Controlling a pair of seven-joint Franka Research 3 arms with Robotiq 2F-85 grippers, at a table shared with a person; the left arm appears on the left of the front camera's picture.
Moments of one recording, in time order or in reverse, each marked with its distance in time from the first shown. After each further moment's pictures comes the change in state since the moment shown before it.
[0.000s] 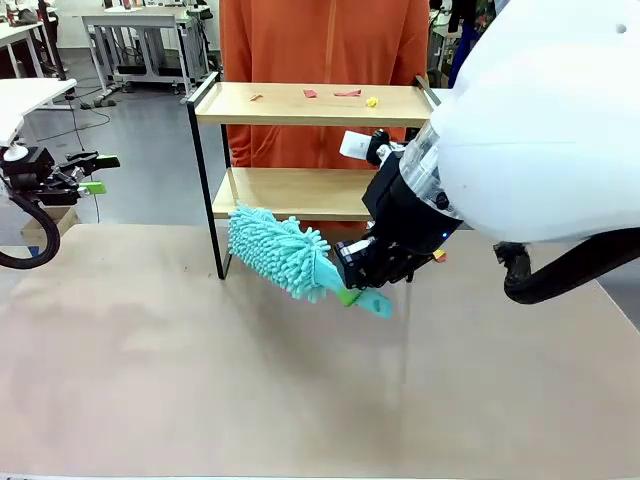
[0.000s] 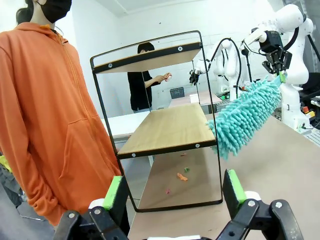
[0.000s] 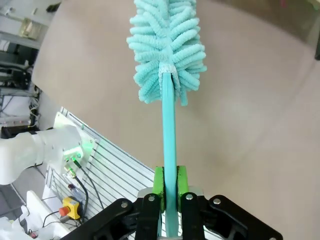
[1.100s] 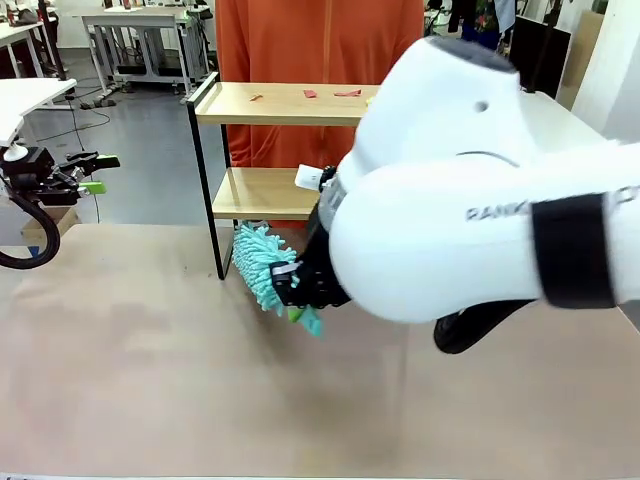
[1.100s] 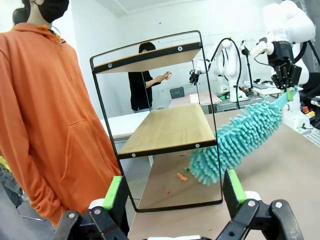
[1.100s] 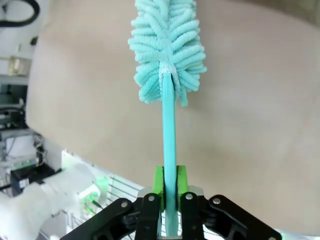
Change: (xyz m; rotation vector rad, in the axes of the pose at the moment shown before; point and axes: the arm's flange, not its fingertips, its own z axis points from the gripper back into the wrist) left arm 0.000 0.000 0.000 0.000 0.000 0.000; right arm 0.023 0.050 -0.076 -0.053 -0.047 -0.229
